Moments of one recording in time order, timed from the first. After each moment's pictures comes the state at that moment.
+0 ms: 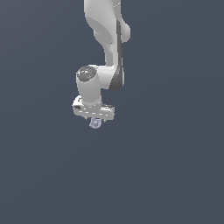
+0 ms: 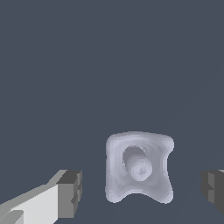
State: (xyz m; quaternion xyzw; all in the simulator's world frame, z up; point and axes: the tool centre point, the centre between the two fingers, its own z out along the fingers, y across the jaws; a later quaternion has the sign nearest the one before) arm -0.050 -0.090 0.097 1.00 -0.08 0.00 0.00
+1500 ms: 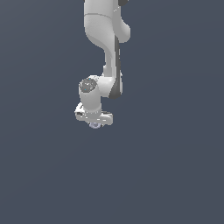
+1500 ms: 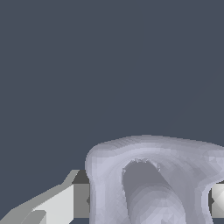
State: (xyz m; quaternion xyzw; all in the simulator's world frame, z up) arm -0.057 -0.095 0.040 1.00 -0.09 0.00 0.00
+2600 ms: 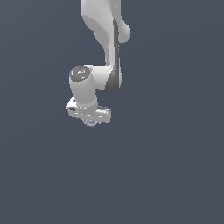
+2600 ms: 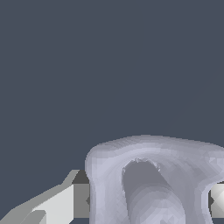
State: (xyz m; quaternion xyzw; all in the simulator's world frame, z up) arm -0.030 -0.106 0.109 1.00 -0.09 0.00 0.00
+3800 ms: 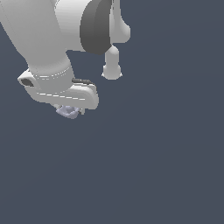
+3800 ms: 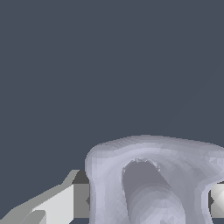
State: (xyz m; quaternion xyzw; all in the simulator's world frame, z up) arm 0.055 -0.141 0.306 1.00 -0.09 0.00 0.00
